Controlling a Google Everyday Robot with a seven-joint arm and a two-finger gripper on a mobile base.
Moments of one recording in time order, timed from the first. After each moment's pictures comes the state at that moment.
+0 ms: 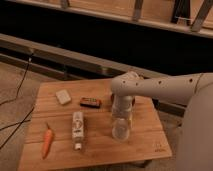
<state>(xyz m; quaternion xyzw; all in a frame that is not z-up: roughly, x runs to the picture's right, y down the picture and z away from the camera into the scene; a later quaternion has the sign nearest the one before) 0.079 0.197 0.742 -0.28 0.35 0.71 0.54</state>
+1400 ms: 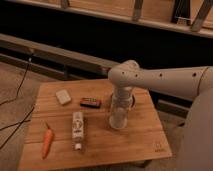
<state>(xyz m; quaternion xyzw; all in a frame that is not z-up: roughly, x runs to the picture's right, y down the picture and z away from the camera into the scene) 0.084 0.113 0.719 -0.24 0.30 0.71 0.59</state>
